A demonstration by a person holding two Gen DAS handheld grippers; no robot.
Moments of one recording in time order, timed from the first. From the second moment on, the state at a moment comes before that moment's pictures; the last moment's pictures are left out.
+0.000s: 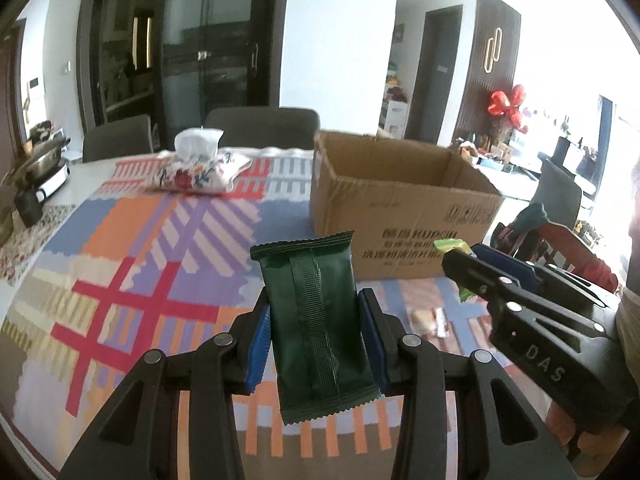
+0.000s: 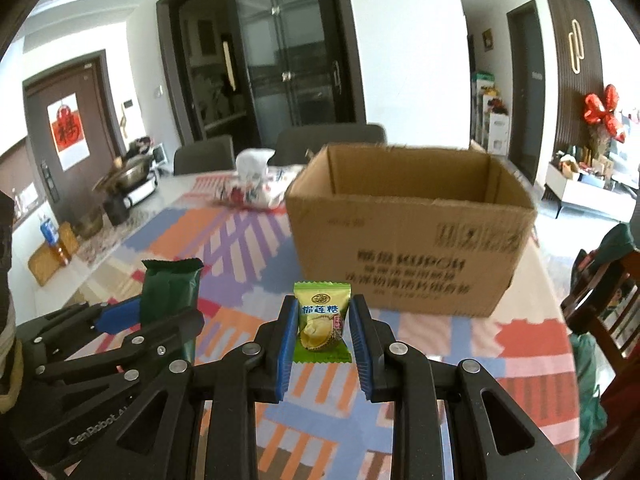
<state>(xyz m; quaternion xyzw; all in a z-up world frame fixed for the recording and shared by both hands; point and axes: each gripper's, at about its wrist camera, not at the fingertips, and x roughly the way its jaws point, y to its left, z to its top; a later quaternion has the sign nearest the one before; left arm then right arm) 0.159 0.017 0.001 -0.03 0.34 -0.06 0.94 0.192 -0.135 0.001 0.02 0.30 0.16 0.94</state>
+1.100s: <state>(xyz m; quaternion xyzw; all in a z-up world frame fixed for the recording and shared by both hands) 0.278 -0.031 0.076 0.02 0.31 -0.10 0.94 0.269 -0.179 0.078 -0.02 0.25 0.11 0.96</state>
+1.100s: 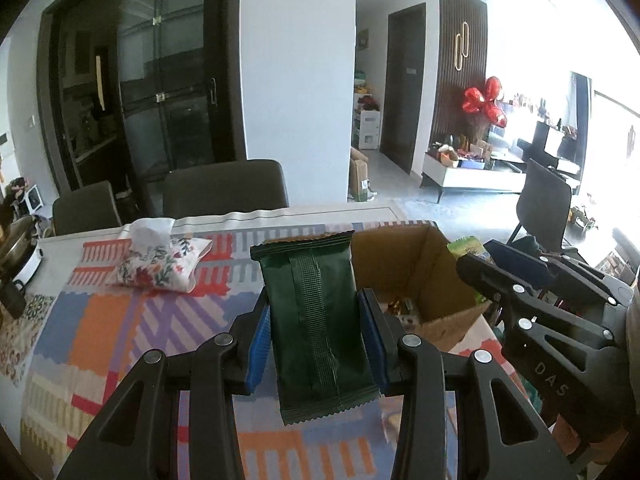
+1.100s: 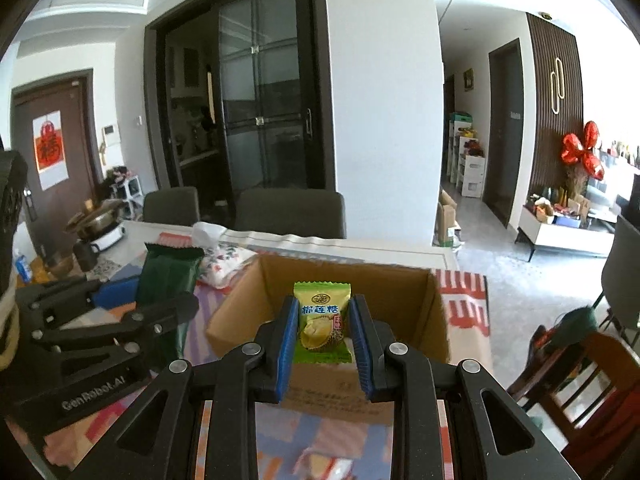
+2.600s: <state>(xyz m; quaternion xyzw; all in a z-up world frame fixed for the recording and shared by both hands) 0.241 -0.082 0.017 0.04 0.35 -0.13 0.93 0.227 -0.248 0.025 0.03 0.29 -0.01 0.96</state>
